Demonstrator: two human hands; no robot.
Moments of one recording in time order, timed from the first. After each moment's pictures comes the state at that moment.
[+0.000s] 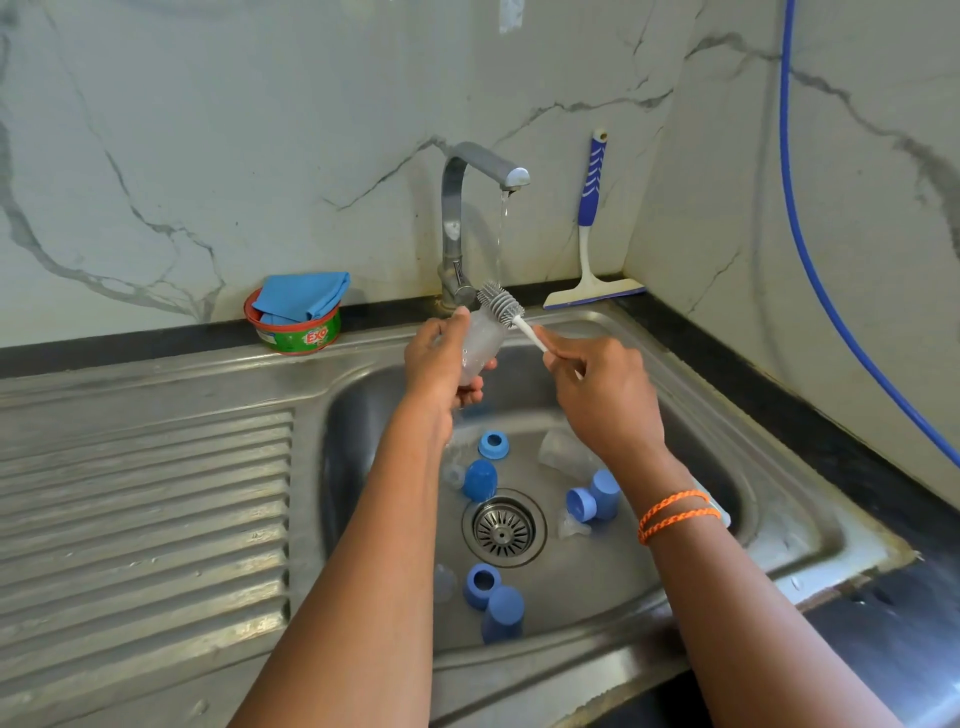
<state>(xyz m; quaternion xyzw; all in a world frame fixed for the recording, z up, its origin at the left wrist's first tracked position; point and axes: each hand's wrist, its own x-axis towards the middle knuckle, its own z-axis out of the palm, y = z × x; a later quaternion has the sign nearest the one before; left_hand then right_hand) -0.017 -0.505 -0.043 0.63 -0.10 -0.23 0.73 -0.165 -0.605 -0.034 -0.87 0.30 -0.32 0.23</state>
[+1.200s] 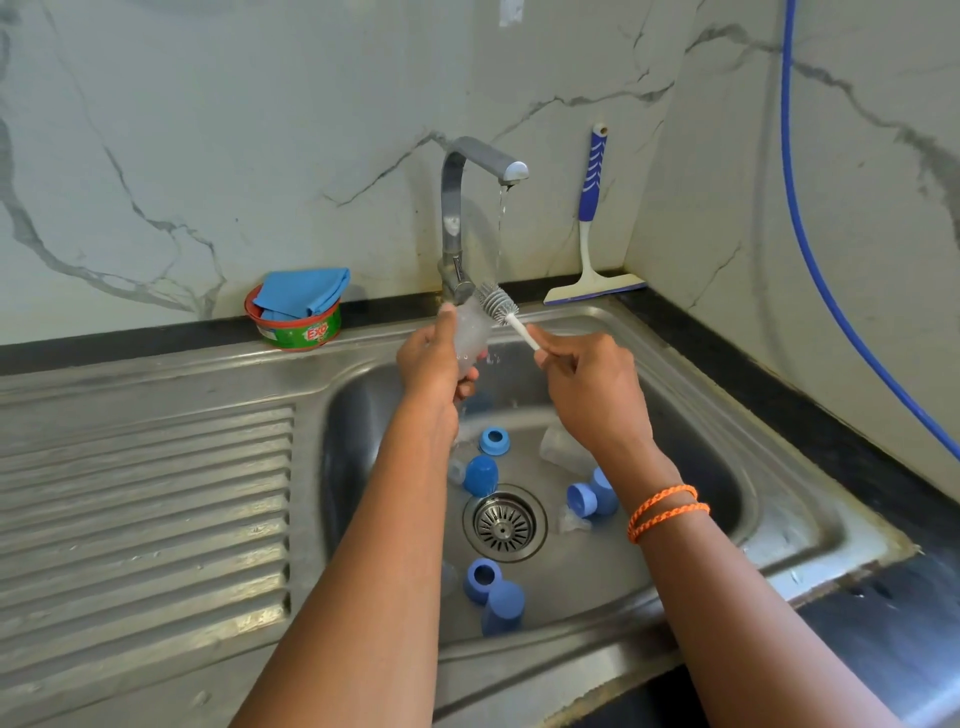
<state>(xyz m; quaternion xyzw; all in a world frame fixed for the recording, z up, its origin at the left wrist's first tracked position) -0.015 -0.511 -0.050 0.61 -0.05 -0.21 0.76 -0.155 -0.608 -0.046 -0.84 0.32 -0.31 0.31</state>
